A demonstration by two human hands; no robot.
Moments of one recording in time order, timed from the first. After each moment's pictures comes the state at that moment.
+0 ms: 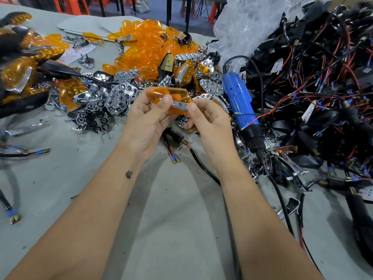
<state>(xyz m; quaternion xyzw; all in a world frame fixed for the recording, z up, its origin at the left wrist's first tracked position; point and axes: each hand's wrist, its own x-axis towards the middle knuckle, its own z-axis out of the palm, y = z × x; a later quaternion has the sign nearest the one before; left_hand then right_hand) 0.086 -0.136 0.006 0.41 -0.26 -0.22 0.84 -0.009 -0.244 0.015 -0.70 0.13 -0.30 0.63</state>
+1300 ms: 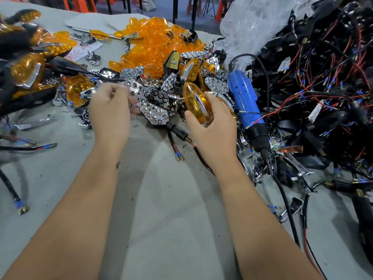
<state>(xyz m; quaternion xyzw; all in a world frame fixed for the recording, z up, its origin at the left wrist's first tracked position) 0.115 -0.102 0.011 0.71 -0.06 0.05 0.70 -0.004 -0.244 0.000 -0.83 0.22 -0.36 0.37</state>
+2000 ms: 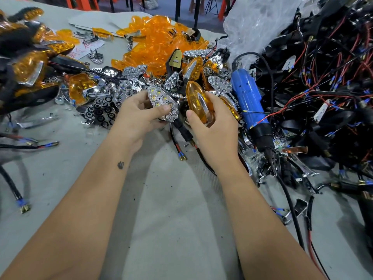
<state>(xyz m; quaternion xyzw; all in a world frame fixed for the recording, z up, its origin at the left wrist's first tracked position) 0.105 -0.117 0.006 0.63 -0.16 -0.19 0.74 -0.002 -0.245 -0.007 -0.81 0.18 -0.36 0.42</state>
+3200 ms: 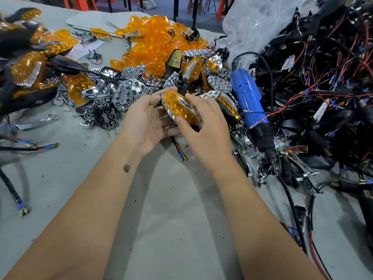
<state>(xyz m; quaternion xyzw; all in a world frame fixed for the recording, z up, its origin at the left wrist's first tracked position) 0.099 -0.127 0.007 0.48 -0.17 -0.34 0.79 -0.002 -0.232 0.000 -0.86 0.13 -0.33 0.37</state>
